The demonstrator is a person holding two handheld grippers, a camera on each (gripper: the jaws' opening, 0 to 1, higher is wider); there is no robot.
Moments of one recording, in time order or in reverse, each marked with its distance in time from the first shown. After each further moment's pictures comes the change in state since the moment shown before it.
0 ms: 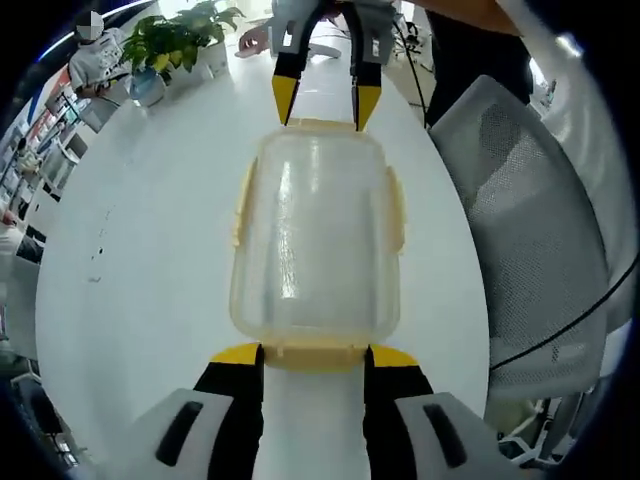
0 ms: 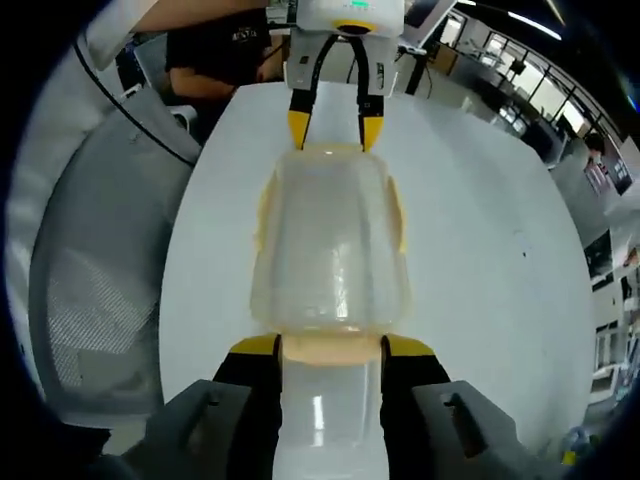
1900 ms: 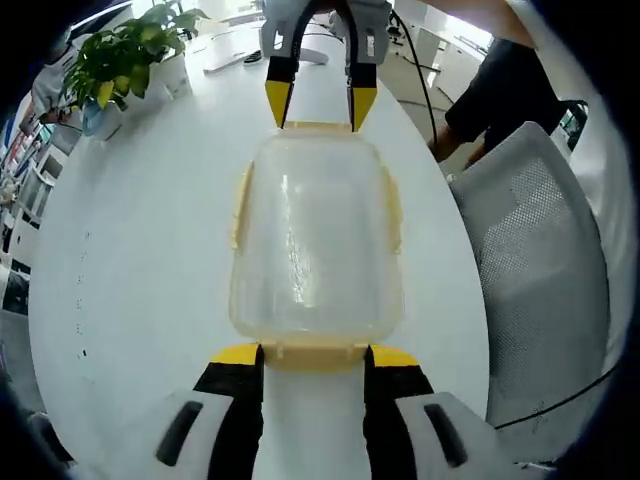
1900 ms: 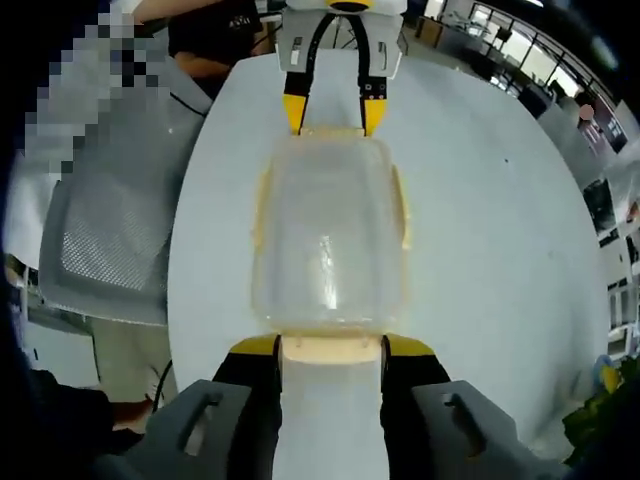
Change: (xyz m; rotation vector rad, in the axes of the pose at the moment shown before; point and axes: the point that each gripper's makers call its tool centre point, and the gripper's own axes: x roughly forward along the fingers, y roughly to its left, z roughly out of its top) left arm 0.055 0.005 0.115 0.051 0.038 -0.064; right arm -0.040 0.000 -0.120 0.083 0.069 0.041
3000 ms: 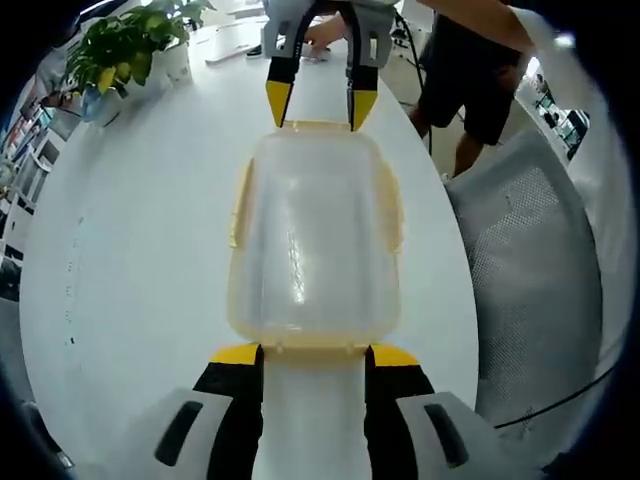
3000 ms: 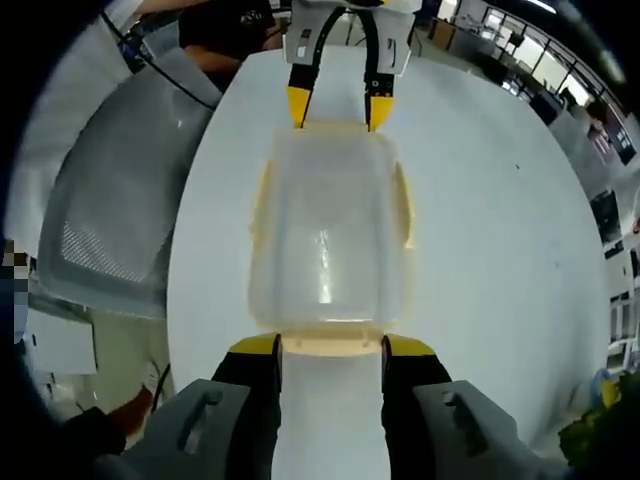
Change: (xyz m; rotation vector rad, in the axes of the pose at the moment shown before) left arm 0.003 -0.009 -0.006 -0.044 0.012 -0.036; right arm 0.007 0.002 0.000 -0.045 0.010 0.019
